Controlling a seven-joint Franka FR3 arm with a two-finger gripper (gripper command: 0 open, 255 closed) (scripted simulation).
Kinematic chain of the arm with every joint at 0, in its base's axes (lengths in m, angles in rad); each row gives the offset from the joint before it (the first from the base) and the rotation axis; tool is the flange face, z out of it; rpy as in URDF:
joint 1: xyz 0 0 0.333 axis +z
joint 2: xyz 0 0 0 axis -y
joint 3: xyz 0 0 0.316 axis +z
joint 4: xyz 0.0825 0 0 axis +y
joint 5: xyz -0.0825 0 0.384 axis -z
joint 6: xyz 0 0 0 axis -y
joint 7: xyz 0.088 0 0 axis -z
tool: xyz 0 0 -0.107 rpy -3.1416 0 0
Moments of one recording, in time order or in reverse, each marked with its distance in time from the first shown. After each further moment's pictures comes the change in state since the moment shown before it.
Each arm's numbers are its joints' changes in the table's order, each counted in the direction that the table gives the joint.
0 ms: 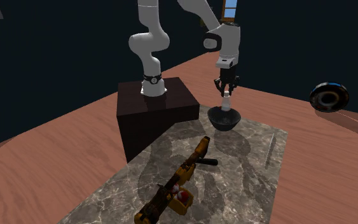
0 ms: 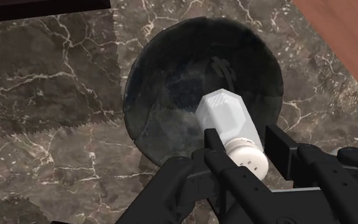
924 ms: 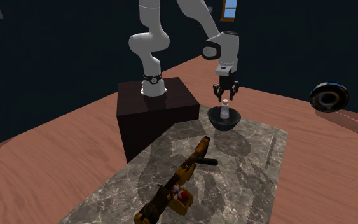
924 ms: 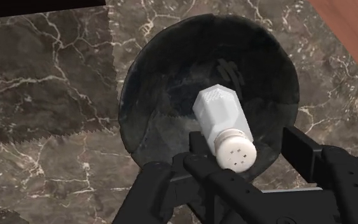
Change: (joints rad) arm 0.015 -0.091 -0.023 0.006 0.070 0.089 0.047
